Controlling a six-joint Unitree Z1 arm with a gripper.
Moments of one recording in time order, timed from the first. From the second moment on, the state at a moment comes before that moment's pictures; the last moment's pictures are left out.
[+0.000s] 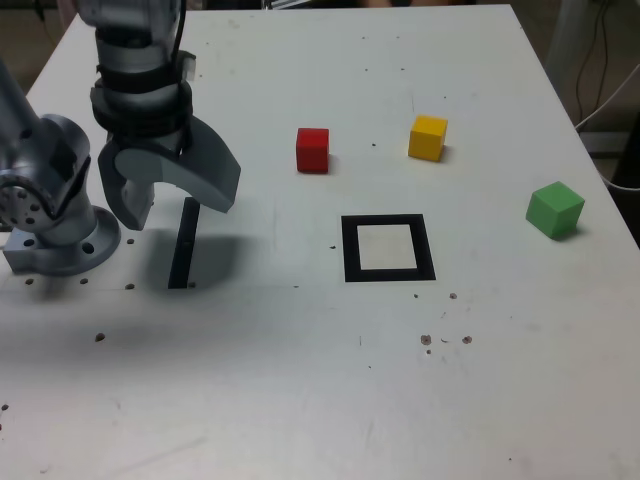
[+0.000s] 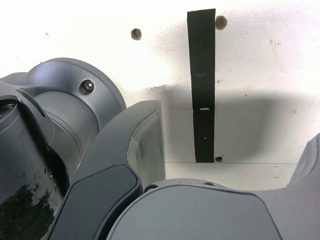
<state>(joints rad) -0.08 1.39 -0.73 1.04 0.03 -0.02</state>
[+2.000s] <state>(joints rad) 0.37 1.77 -1.34 1.25 0.18 0.38</state>
